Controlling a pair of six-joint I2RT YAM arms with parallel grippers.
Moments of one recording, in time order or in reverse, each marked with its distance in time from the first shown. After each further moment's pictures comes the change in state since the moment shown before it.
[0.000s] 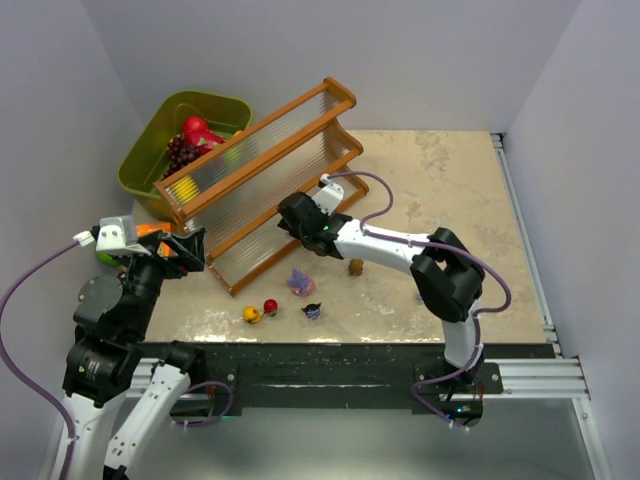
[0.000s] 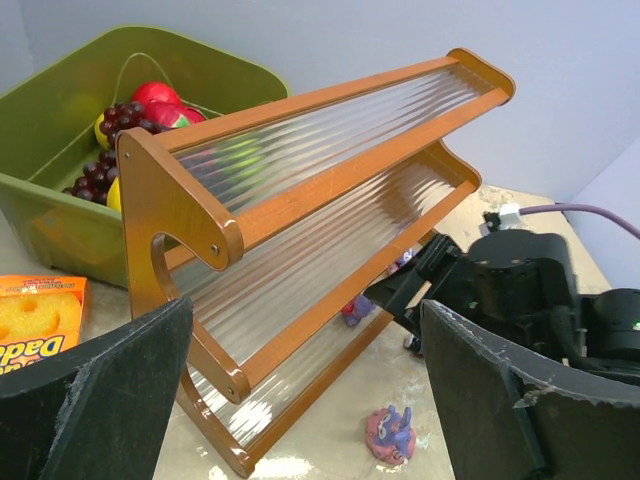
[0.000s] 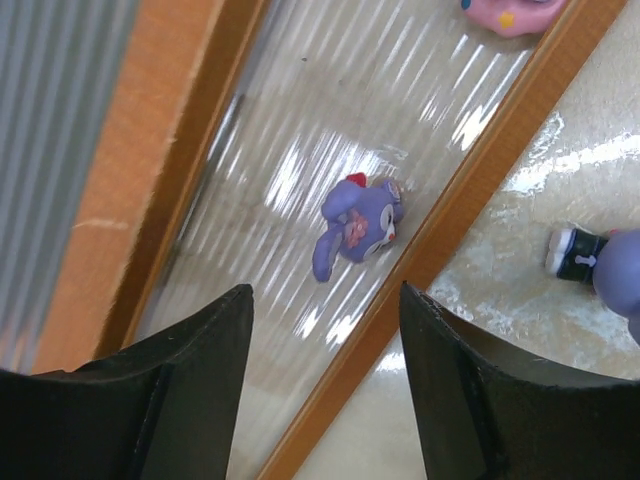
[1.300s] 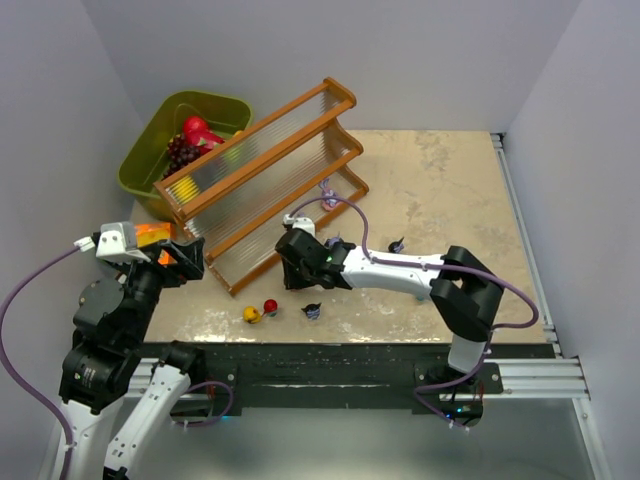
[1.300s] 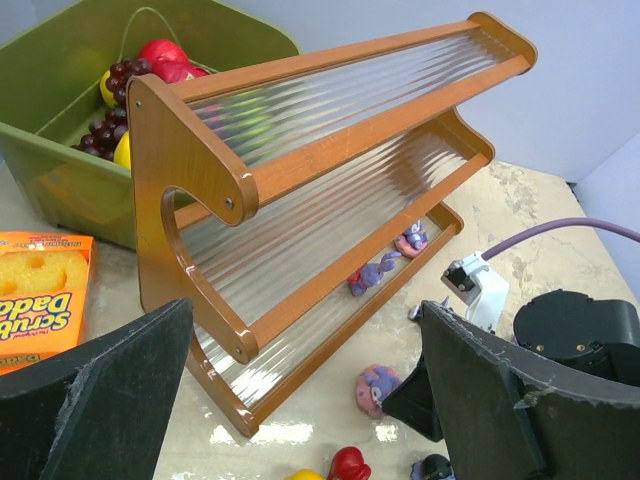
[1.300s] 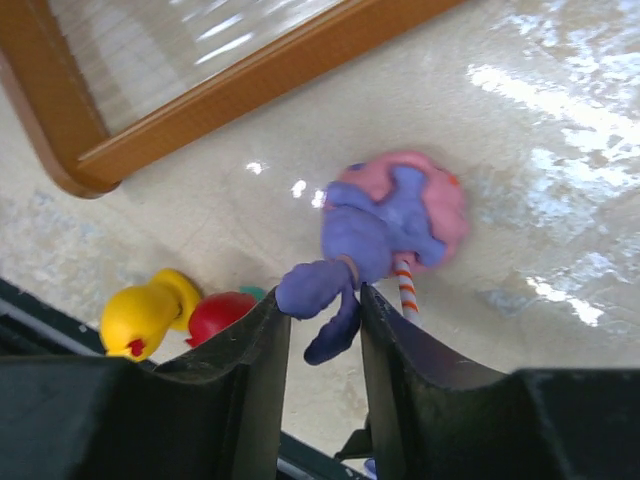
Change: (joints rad) left arm 0.000 -0.024 0.013 -0.109 -0.005 -0.034; right arm 0.146 -0.170 -0.203 -0.099 -0.373 -0.416
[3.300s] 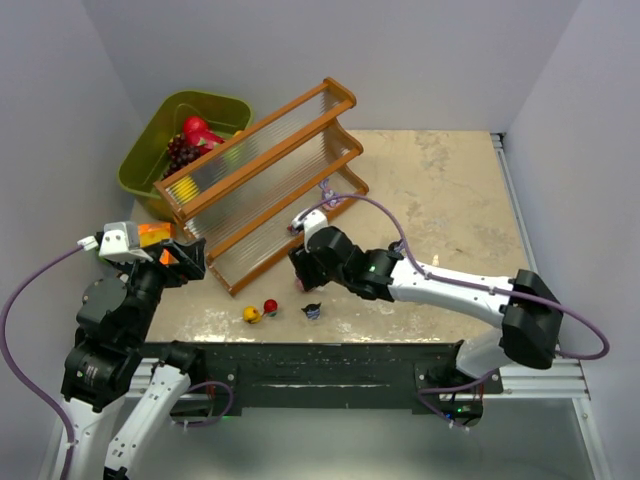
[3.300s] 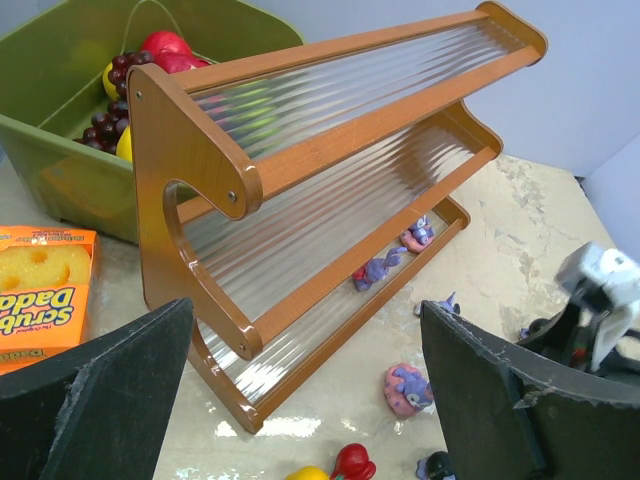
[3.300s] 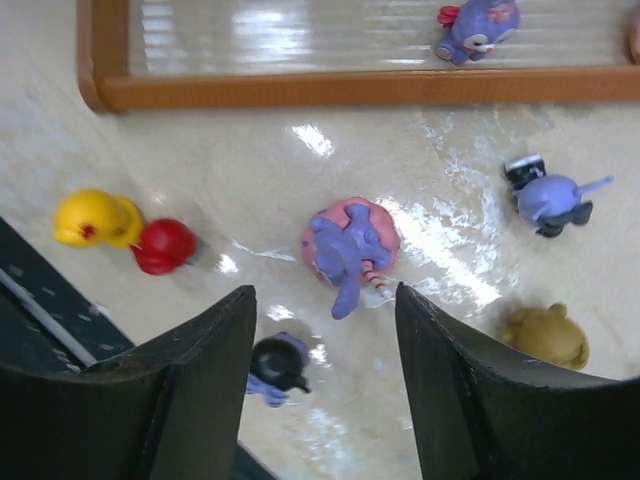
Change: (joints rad) left arm 0.000 0.001 -0.014 0.000 -0.004 0.004; right arm 0.009 -0.323 -0.206 0.109 0.043 -0.505
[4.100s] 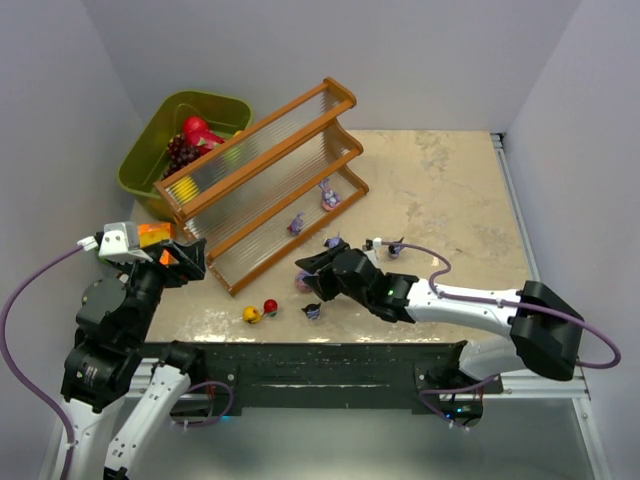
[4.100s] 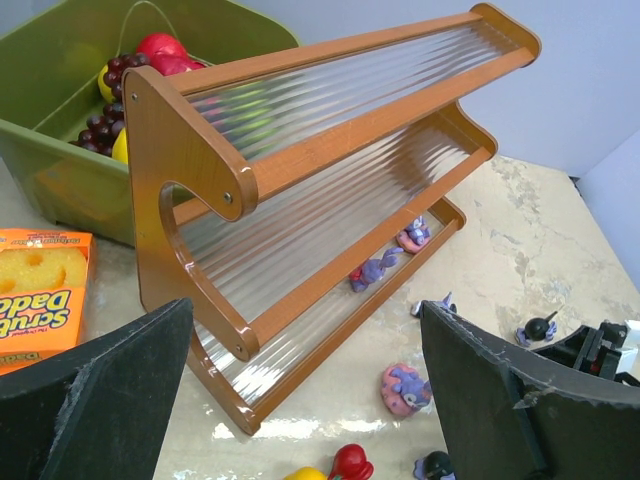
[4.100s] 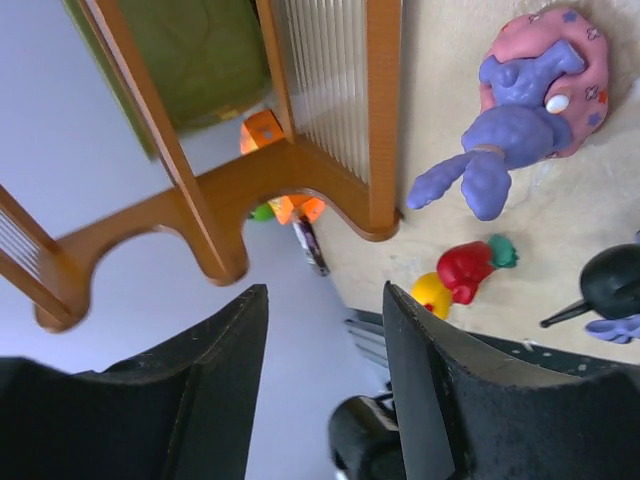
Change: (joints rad) left arm 0.000 -0.003 0.000 0.004 0.008 0.000; right arm 0.000 -0.133 -0.312 0.292 0.062 1.591
